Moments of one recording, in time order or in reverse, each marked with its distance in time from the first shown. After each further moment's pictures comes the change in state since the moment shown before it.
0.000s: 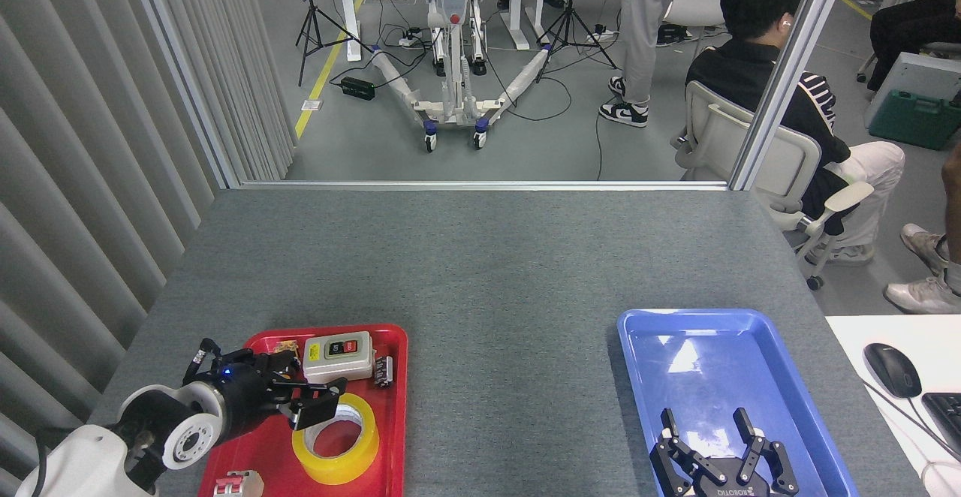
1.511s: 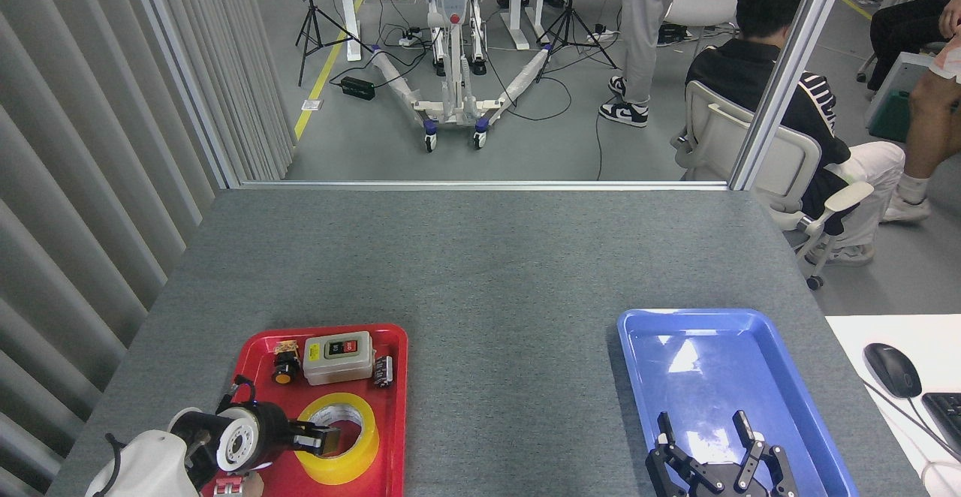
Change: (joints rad) left arm -0.040 -0.127 -0.071 0.289 0.017 0.126 -0.135; right arm 0.043 0.029 -0.005 -0.069 0.068 0.016 -0.009
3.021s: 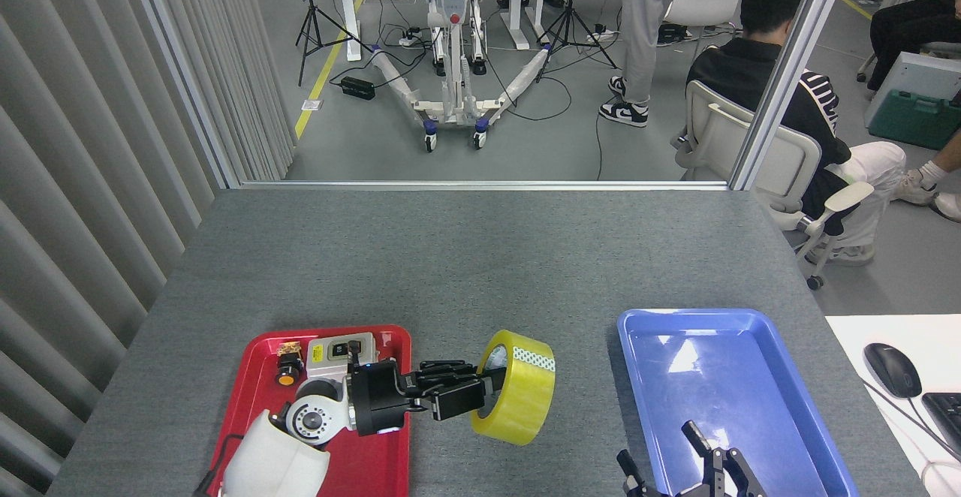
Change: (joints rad) left arm -0.055 -0.477 0.303 0.224 0.437 -0.875 -0.037; right arm 0.049 -0.014 -0.065 0.000 0.003 -0.497 -0.083
